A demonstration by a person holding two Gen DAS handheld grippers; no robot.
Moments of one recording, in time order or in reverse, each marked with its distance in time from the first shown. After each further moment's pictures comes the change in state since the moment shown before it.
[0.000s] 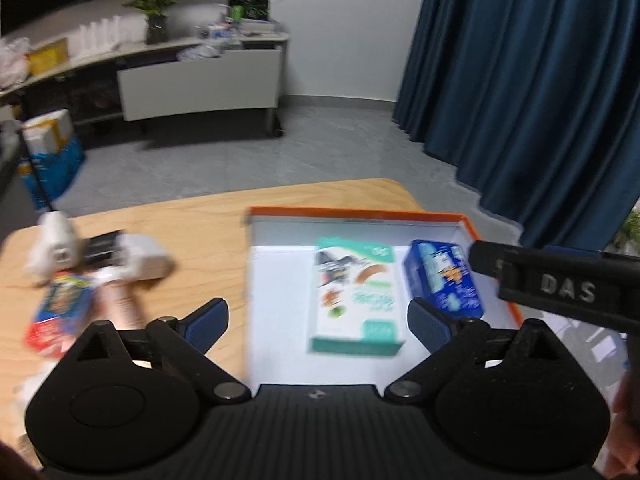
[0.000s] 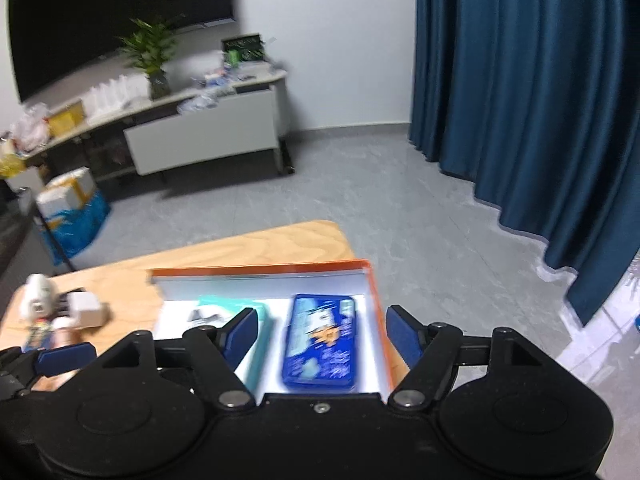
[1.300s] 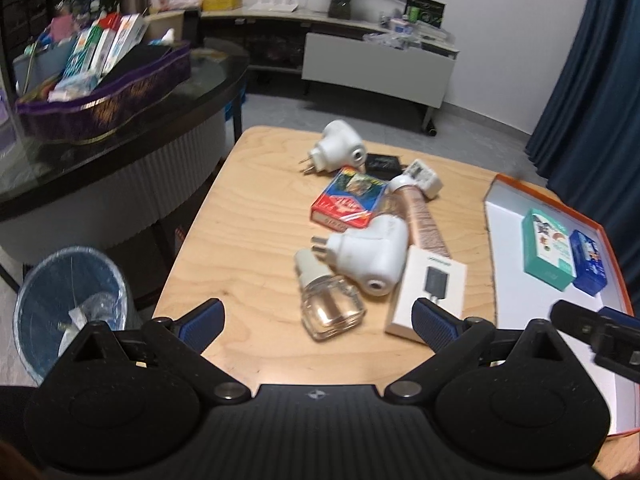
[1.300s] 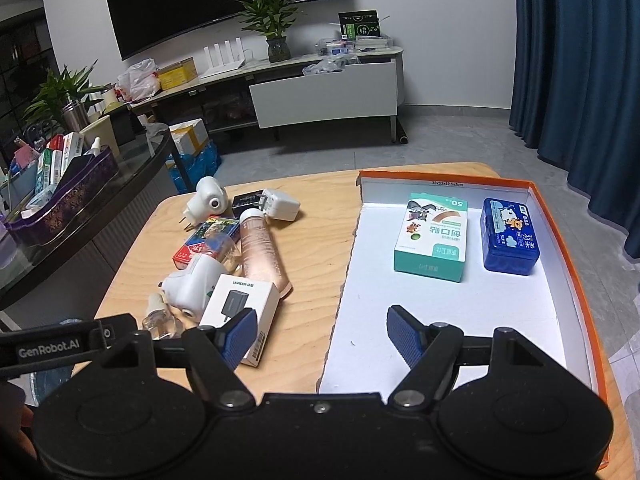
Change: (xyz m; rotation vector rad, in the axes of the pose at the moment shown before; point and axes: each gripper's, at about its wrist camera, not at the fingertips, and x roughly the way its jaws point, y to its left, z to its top) left arm -0.109 0.149 -0.087 -0.295 0.032 0.277; right arm -0.071 0.122 -0.085 -0.094 0.075 0.227
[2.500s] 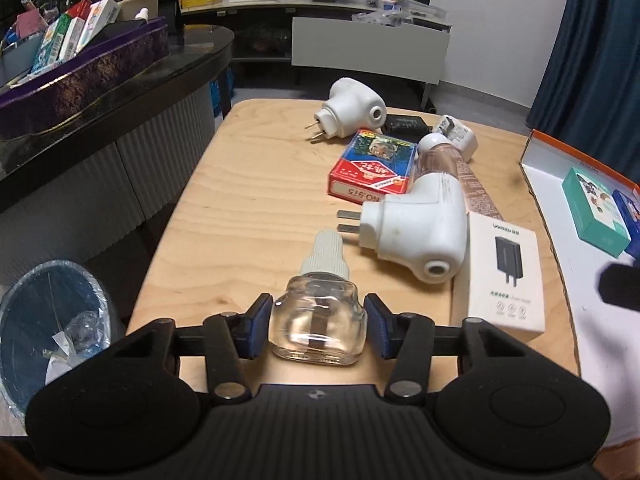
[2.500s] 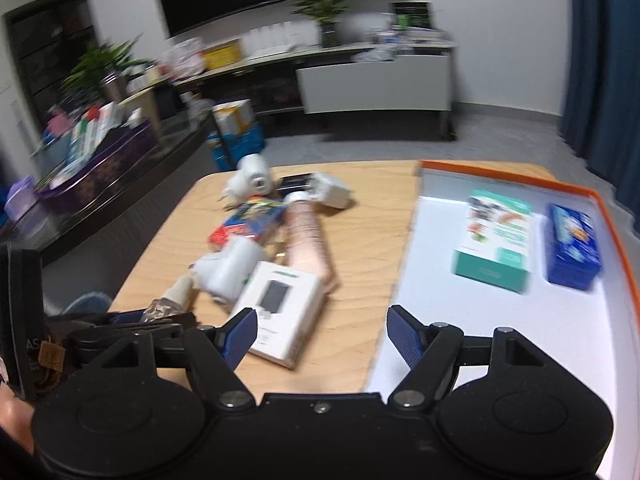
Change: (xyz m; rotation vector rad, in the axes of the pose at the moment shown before) left arm 0.054 0.021 -0.017 0.099 0.000 0.004; right arm 0.037 0.026 0.002 -0.137 0.040 0.157
